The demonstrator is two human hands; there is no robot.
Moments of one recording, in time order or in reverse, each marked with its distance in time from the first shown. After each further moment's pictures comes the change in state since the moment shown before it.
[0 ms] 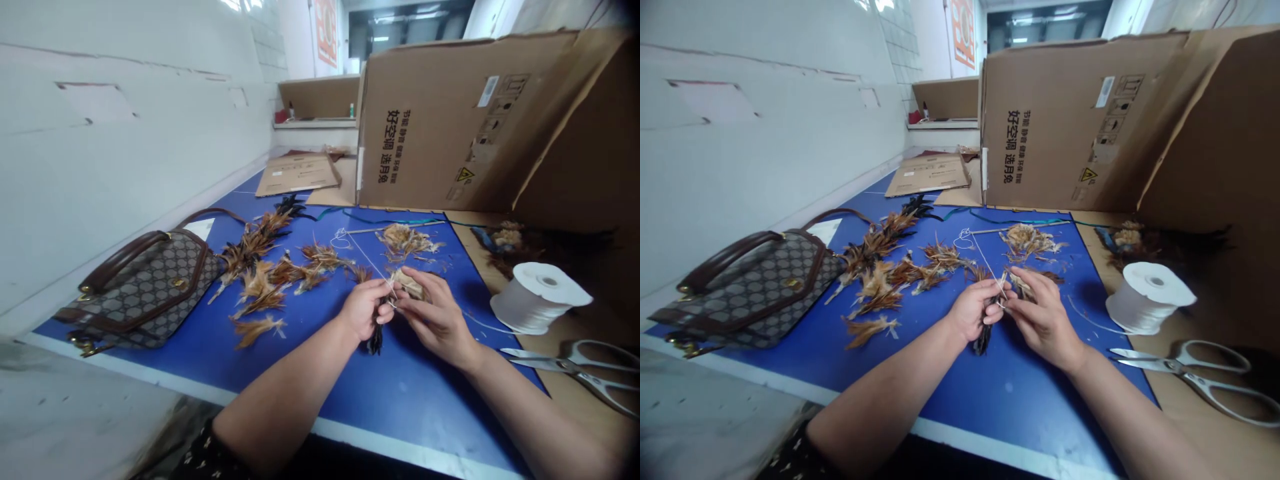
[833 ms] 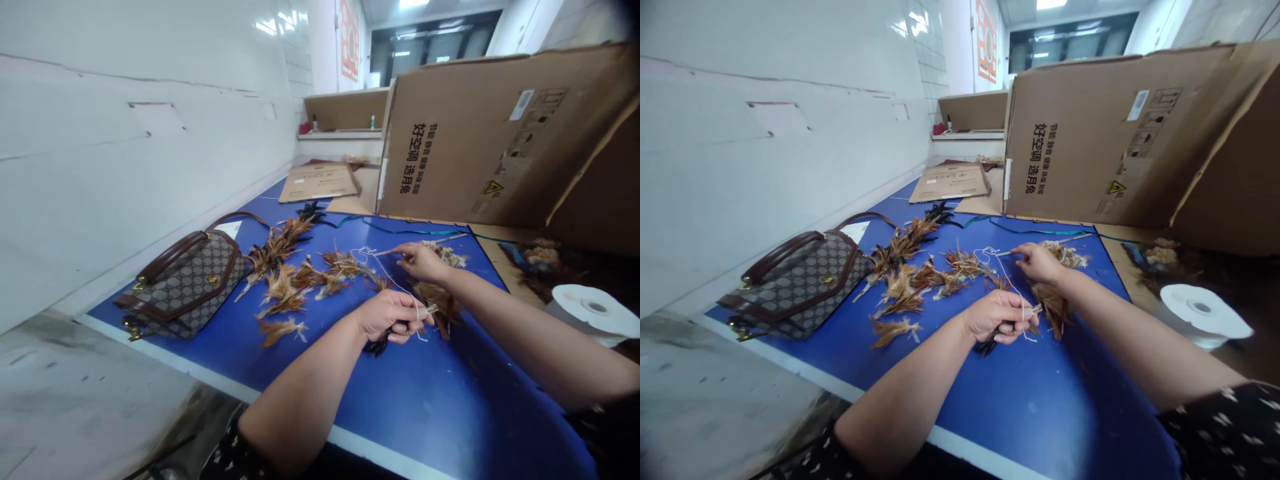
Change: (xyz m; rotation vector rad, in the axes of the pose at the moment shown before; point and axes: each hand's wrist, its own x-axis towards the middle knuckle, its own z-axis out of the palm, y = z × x) left_hand -0.007 0.028 -0.012 0.331 -0.375 -0.192; right_hand 0.113 0.125 0.069 -0.073 -0.450 0.377
